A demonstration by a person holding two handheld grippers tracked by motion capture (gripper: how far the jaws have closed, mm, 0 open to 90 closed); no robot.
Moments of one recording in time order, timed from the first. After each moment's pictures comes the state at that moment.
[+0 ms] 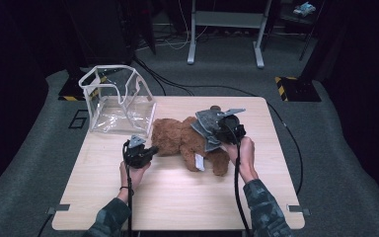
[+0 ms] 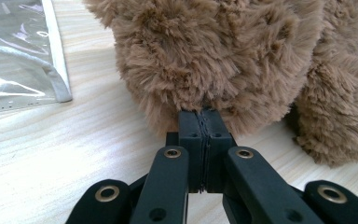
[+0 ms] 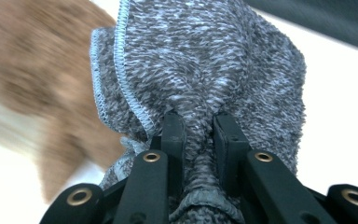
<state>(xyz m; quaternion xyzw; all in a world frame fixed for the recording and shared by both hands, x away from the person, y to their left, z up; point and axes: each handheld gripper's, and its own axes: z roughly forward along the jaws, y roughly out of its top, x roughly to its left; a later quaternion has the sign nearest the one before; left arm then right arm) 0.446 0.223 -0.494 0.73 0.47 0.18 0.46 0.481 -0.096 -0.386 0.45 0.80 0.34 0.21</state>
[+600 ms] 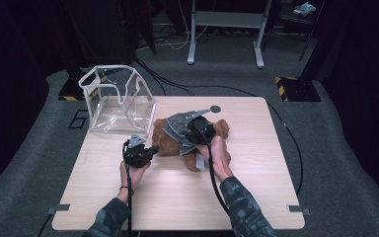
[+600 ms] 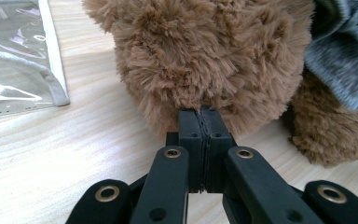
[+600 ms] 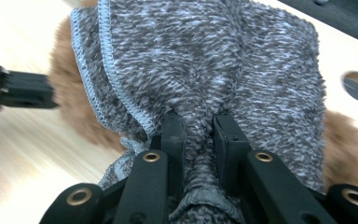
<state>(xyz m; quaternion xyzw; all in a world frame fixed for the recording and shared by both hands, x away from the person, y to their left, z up) 0.446 0.224 -0.492 0.73 0.47 0.18 0.46 0.493 -0.023 -0.406 0.40 0.84 0.32 0.19</state>
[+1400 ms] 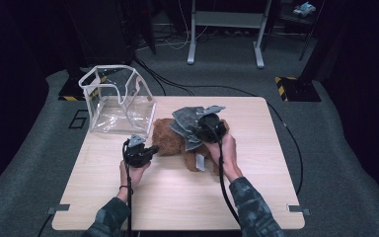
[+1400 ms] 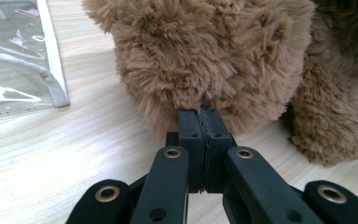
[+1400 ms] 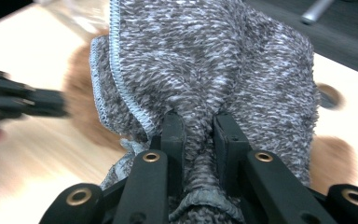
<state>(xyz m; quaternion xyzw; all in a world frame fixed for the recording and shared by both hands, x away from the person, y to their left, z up) 0.447 0.223 -0.491 0.74 0.47 0.18 0.46 0.480 -0.037 -0.380 0.39 0.82 0.37 0.19</state>
